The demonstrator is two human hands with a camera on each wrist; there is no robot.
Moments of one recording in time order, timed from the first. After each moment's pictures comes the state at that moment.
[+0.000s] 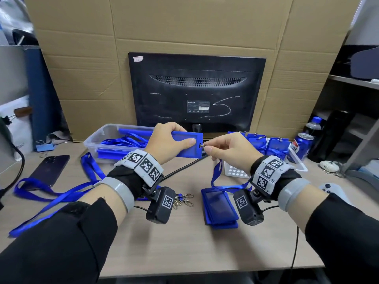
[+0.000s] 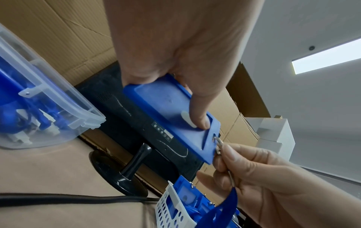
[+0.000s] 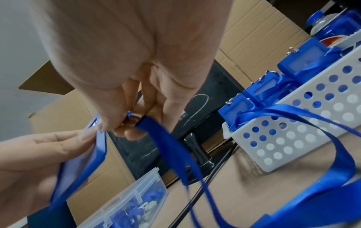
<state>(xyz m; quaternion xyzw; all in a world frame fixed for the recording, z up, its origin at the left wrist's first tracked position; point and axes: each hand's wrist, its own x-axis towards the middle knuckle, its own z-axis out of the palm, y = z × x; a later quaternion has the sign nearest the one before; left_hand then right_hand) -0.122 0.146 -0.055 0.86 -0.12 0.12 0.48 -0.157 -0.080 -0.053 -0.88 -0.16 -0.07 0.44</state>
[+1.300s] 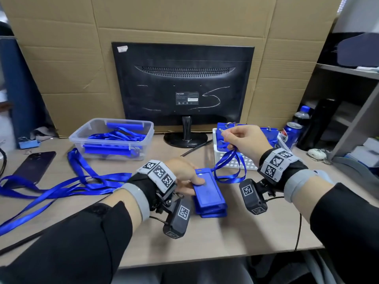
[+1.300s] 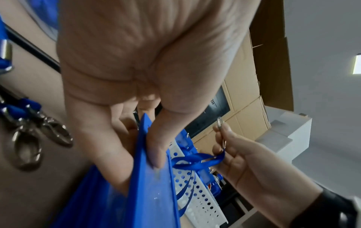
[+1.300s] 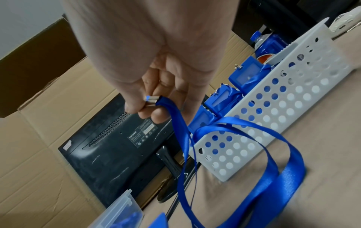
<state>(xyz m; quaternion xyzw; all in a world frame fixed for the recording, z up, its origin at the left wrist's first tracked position) -0.156 0.078 -0.104 0.76 0.03 -0.34 0.55 -0.157 -0.139 -0.070 -0.84 0.01 -0.15 0.52</state>
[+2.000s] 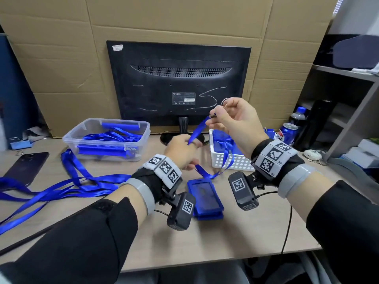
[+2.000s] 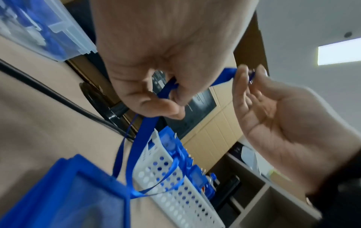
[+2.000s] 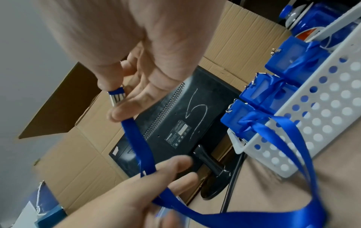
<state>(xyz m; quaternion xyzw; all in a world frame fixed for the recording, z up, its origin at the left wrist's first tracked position) -0.137 0.059 -0.085 0.80 -0.03 -0.05 0.60 -0.169 -0.097 -0.024 -0.66 -0.12 -0.20 0.72</state>
